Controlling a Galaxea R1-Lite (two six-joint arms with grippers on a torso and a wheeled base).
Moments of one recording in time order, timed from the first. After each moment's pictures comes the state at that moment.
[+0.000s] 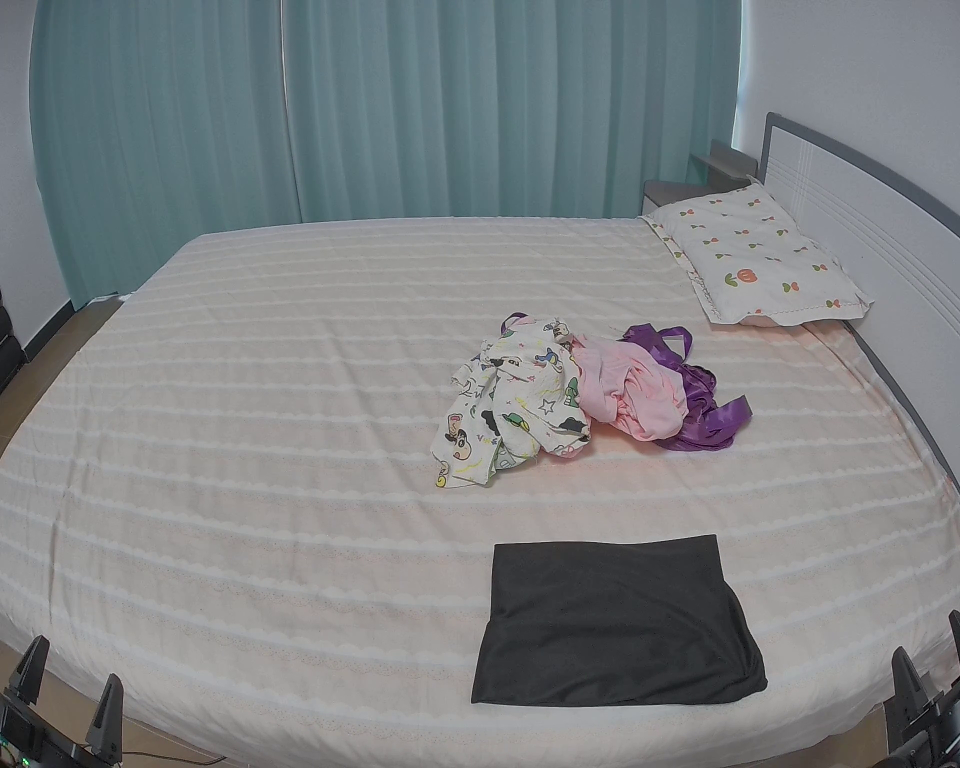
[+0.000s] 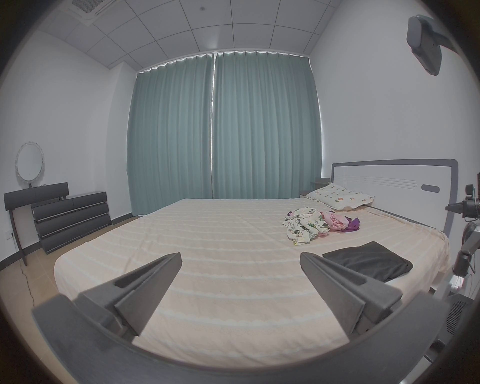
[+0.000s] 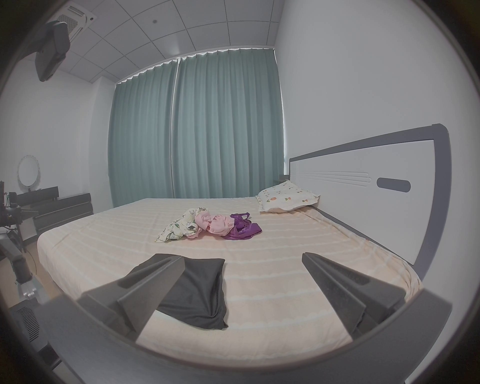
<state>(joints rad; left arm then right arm) 0.00 0.02 -0.02 0.00 0.01 0.01 0.00 0.02 -0.02 0.00 -0.01 0.01</state>
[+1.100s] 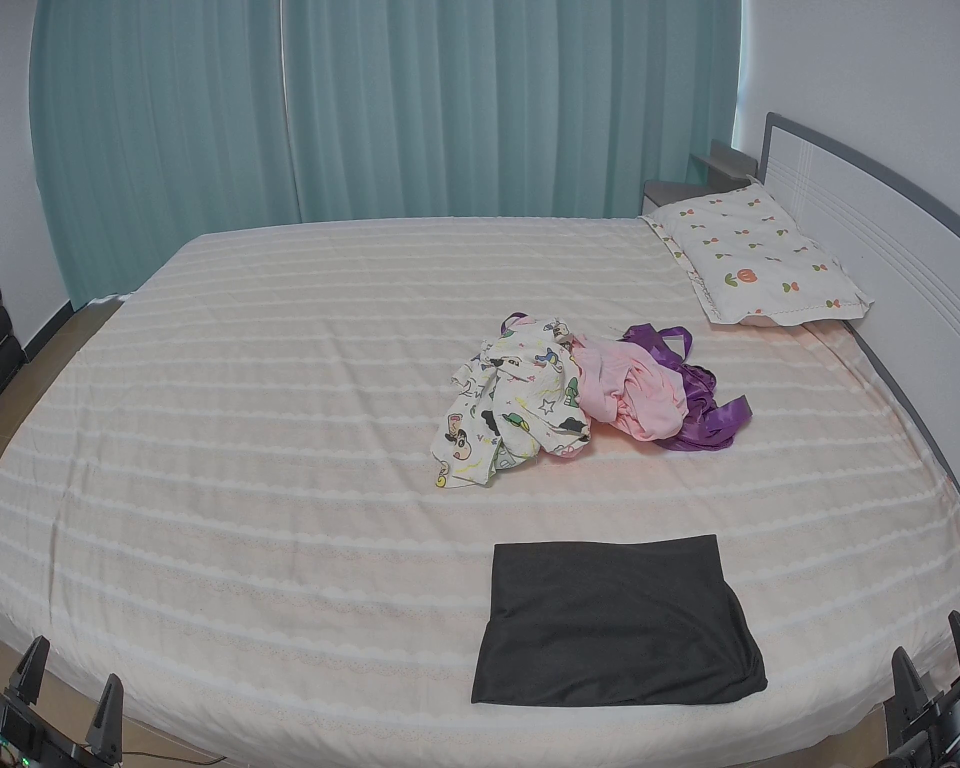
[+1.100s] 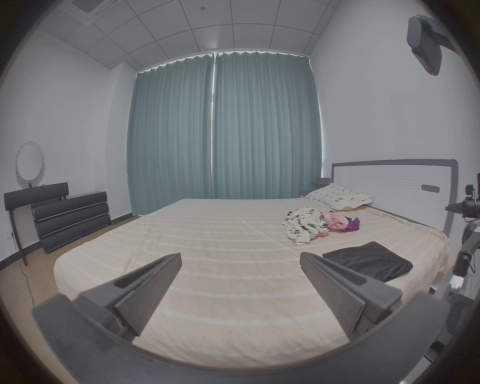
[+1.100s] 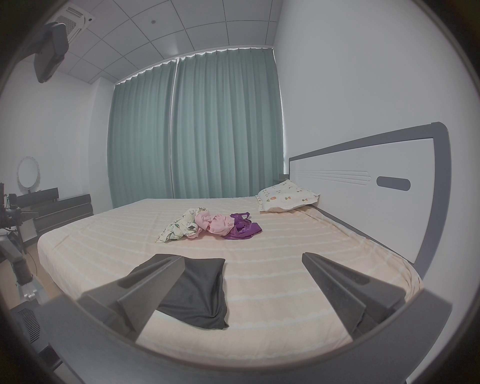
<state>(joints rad) 0.00 0.02 -0.02 0.00 0.01 0.01 0.00 0.02 -0.02 0.00 -0.01 0.01</state>
